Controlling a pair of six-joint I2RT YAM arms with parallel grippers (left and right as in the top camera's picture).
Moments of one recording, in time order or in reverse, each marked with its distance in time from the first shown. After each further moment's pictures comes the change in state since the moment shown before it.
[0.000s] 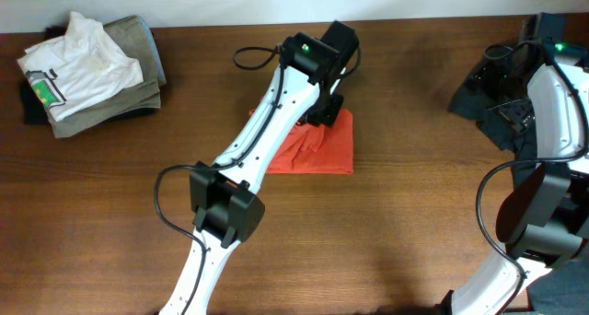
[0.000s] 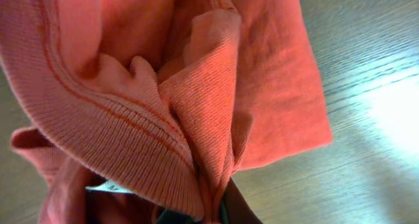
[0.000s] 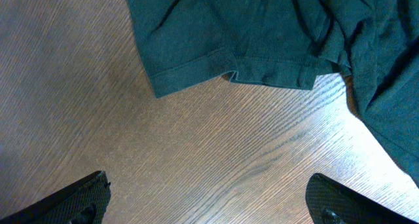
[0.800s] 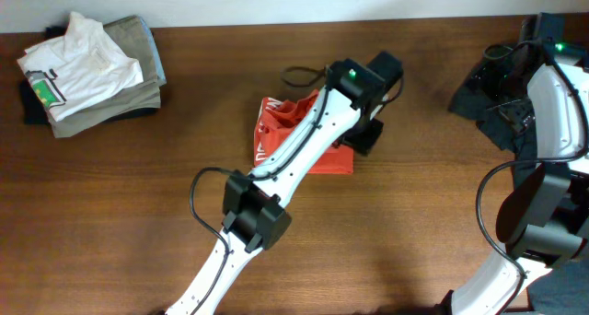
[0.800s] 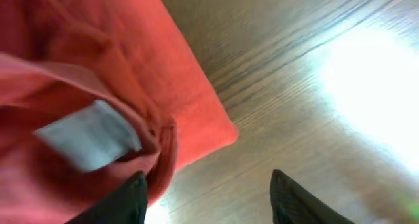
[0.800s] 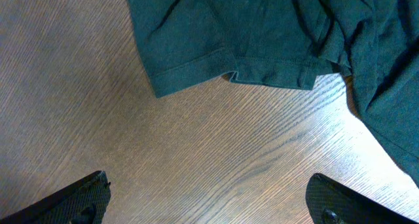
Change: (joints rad) left arm -0.145 0.122 0.170 -0.045 0.089 0.015; right arm 0.000 0.000 0.000 0.000 0.000 0.000
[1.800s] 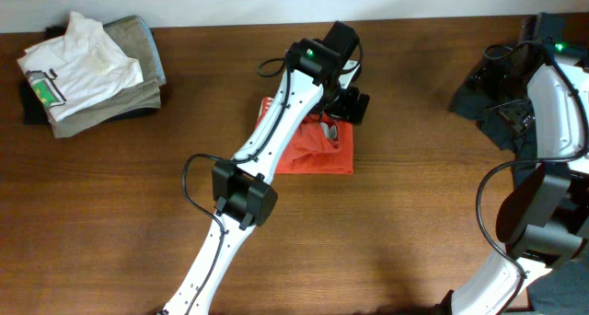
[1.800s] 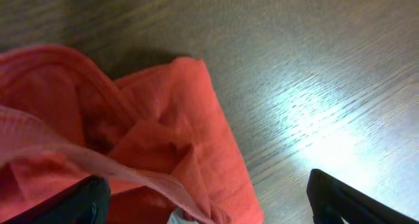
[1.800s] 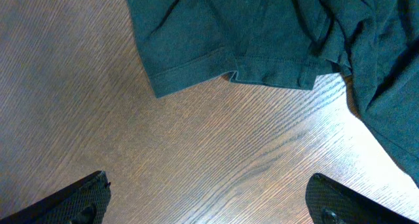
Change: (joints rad) left arm 0.174 0.176 0.198 0.108 0.211 -0.037; right arm 0.000 0.000 0.000 0.000 0.000 0.000
